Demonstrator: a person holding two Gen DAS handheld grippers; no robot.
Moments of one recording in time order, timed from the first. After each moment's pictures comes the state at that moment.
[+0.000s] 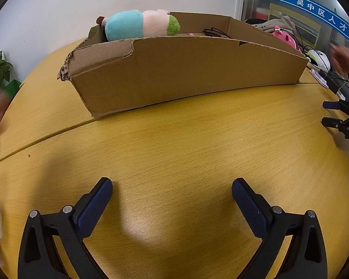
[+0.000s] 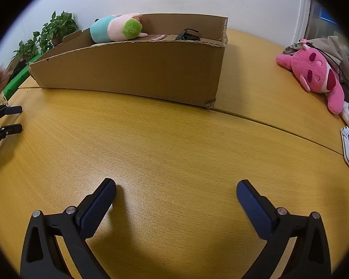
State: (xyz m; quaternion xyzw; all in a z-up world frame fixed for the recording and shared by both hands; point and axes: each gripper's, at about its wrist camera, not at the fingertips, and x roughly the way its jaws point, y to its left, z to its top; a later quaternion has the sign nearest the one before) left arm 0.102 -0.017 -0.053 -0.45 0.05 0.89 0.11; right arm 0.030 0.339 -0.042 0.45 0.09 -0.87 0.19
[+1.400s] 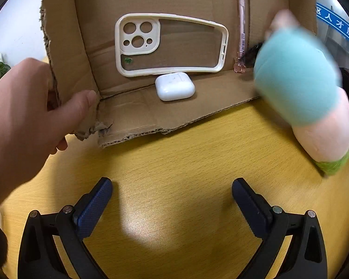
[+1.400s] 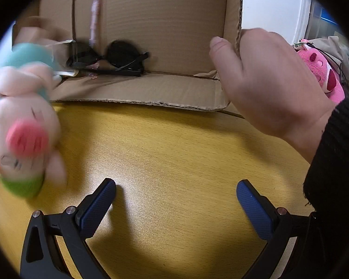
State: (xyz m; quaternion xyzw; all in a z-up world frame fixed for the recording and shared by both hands) left arm 0.096 -0.021 -0.053 -0.45 0.05 0.88 0.11; right arm 0.029 0.339 -0.040 0.45 0.10 -0.87 0.19
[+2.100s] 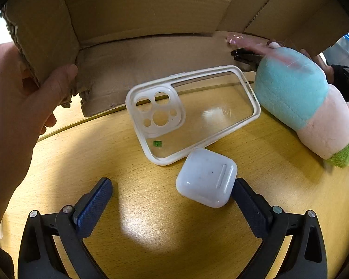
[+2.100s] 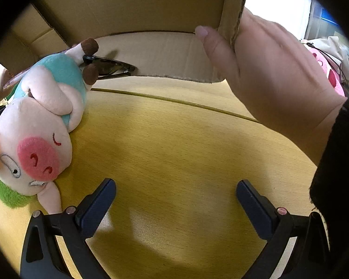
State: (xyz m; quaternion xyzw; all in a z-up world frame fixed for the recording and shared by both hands) left arm 0.099 -0.021 -0.053 -0.45 0.05 0.88 0.12; right arm 0.030 0.339 -0.040 0.45 0.10 -0.87 0.19
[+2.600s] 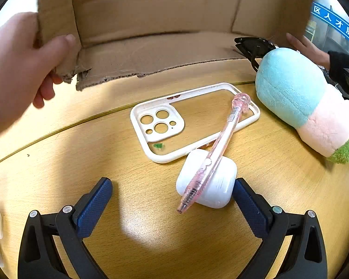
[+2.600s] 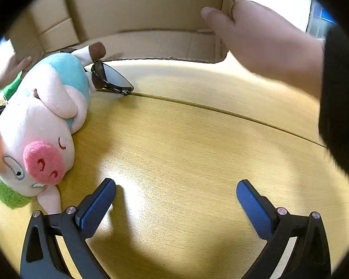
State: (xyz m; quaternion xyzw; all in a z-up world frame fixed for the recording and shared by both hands) left arm 0.099 -0.020 -0.054 -0.45 0.05 0.88 0.11; right arm 0.030 0.341 -0.037 0.45 0.10 -0.87 0.19
